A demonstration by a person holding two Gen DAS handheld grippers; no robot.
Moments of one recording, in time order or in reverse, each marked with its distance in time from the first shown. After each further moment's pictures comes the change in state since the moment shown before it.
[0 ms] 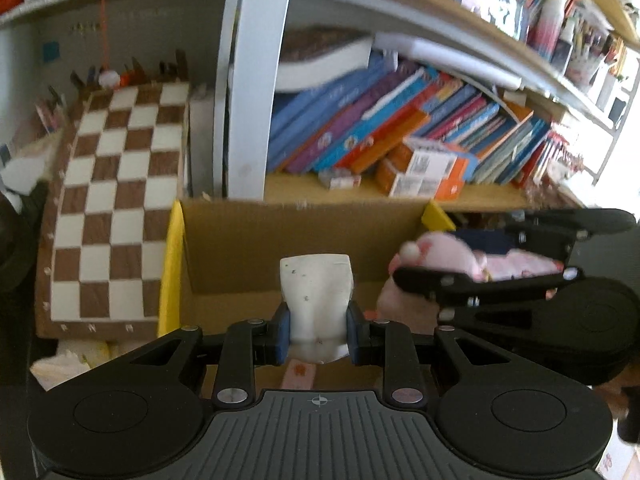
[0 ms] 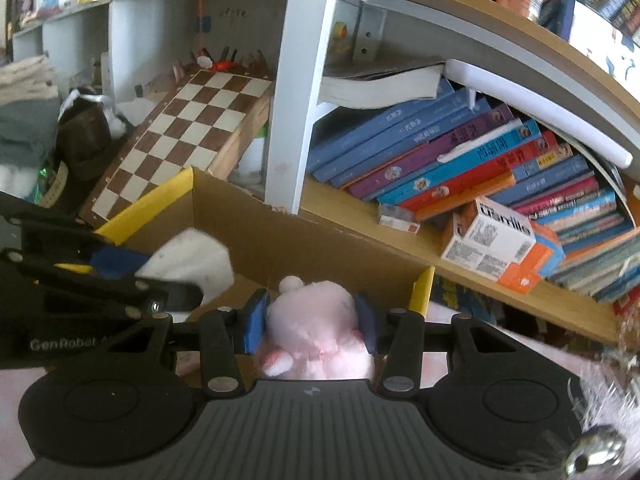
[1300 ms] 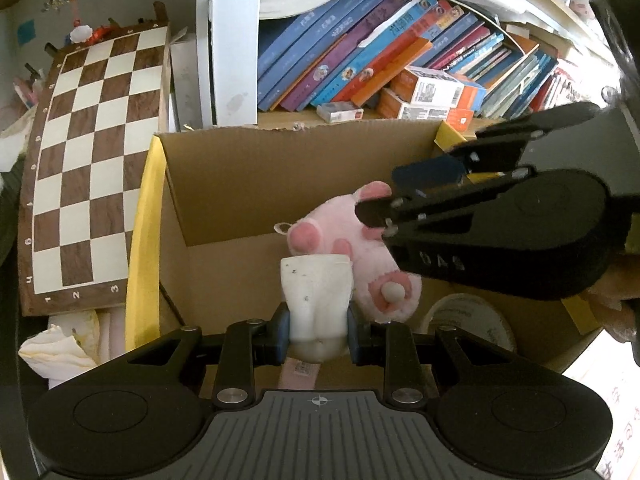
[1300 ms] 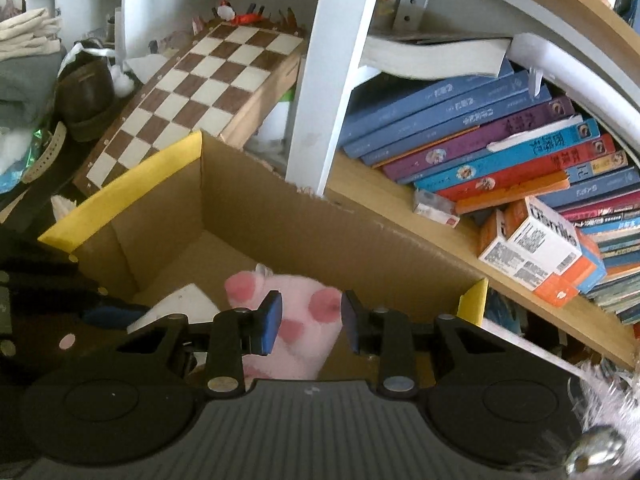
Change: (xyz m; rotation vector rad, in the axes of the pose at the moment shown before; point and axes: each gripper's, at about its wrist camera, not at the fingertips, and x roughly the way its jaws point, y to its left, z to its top) left arm 0.025 -0.002 -0.018 0.071 0.137 0.027; right arm 0.051 0.011 0.008 -0.066 0.113 0.042
